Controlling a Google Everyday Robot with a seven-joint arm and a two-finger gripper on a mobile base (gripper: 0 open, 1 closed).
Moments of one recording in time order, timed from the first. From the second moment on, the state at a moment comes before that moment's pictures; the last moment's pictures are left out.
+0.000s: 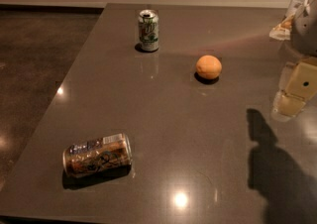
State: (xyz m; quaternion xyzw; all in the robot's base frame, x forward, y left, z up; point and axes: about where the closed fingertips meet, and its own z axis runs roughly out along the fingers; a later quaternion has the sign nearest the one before) arm 0.438 -0.217 0.977 -0.60 0.78 -0.03 0.16
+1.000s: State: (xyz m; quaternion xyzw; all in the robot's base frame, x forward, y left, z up) arm 0.443 -0.191 0.980 -0.64 0.75 -0.03 0.15
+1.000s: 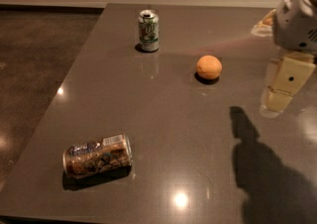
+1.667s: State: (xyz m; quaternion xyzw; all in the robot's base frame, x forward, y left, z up) arm 0.428 -0.100 0.956 -0.73 0.67 0.00 0.14
